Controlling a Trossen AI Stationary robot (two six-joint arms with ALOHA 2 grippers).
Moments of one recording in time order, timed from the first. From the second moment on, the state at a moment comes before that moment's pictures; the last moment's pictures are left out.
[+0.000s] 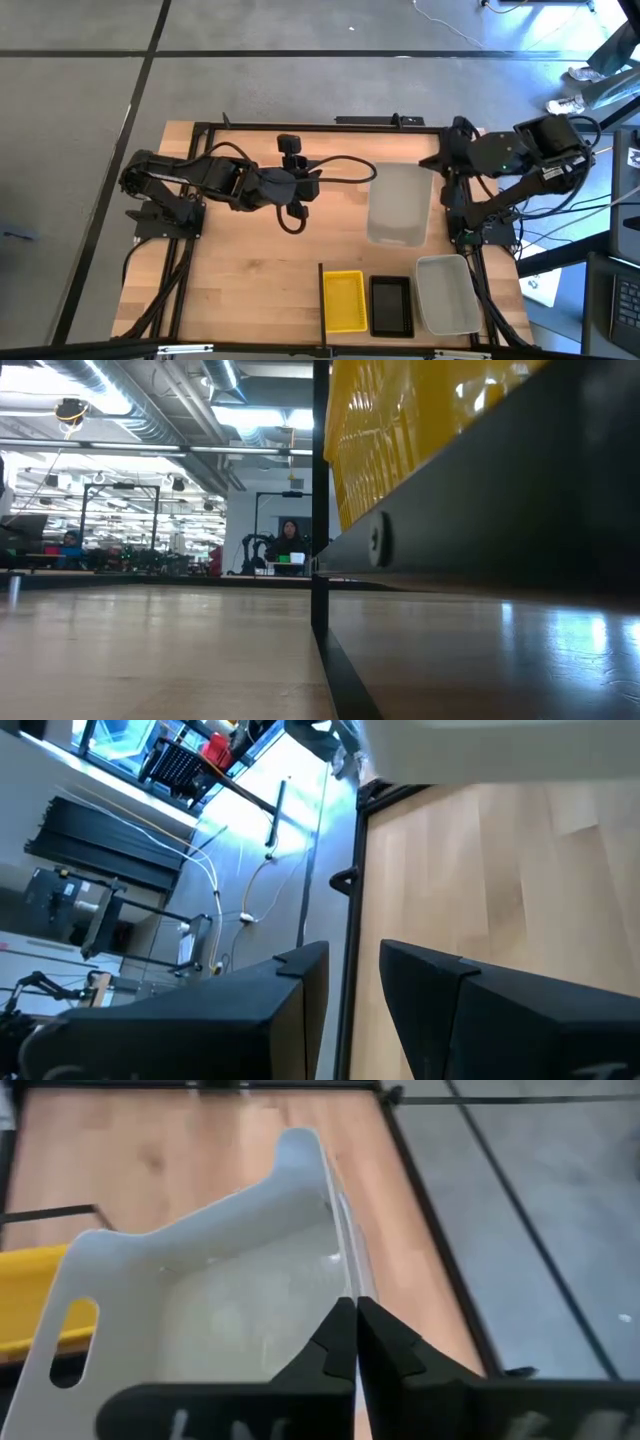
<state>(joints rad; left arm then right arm) -0.23 1.60 1.85 -0.78 -0.86 0.45 0.26 1.31 2.04 -1.57 0.45 0.24</state>
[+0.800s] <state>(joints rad) -0.23 1.60 1.85 -0.78 -0.86 0.45 0.52 1.27 2.04 -1.57 0.14 0.57</state>
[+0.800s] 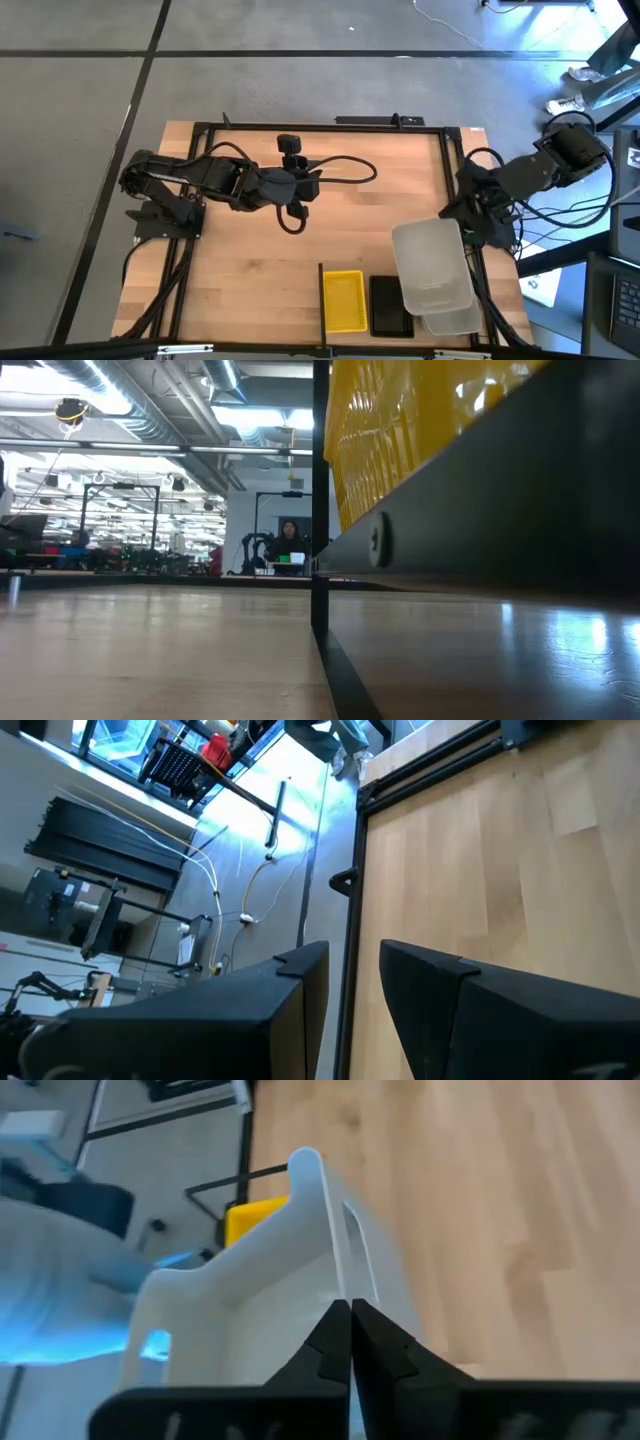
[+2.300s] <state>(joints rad) -0.23 1.60 1.85 -0.78 -0.86 0.45 0.68 1.21 1.71 -1.55 0.37 0.86</state>
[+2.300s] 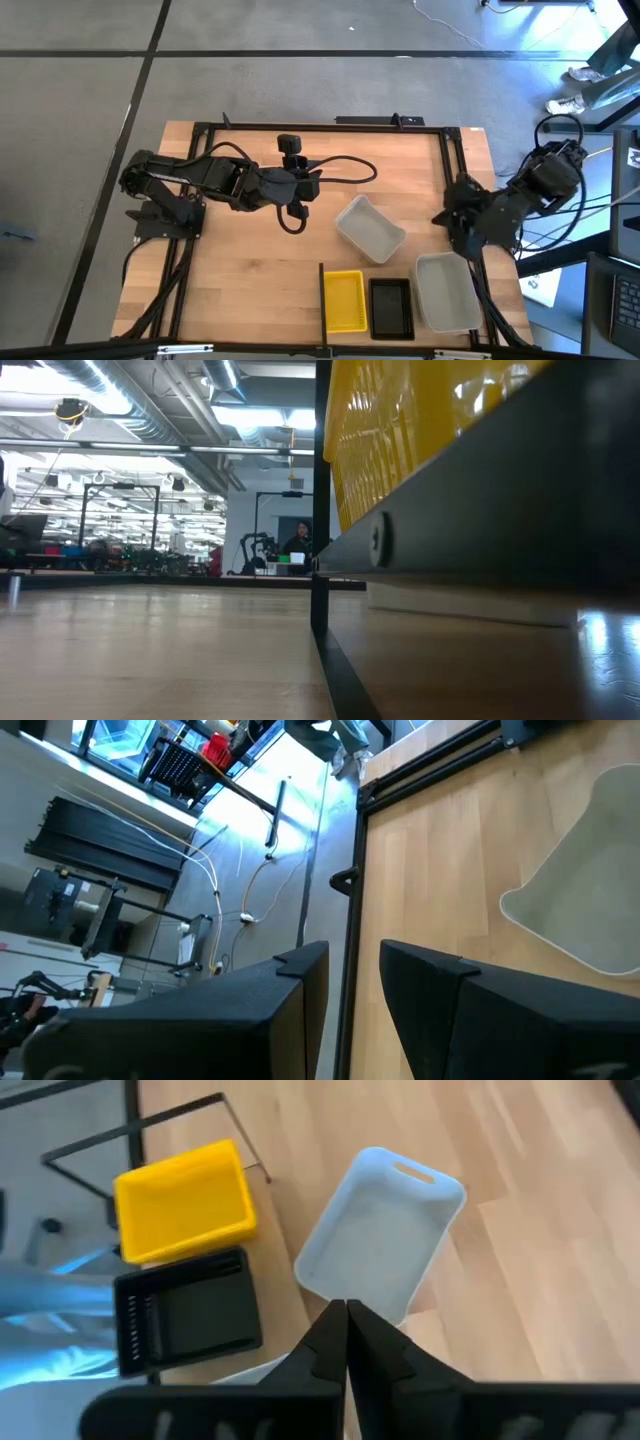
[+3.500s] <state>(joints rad) -0.25 1.44 1.86 -1.11 -0.82 0.13 0.13 1.83 1.71 -1.27 -0.12 0.69</state>
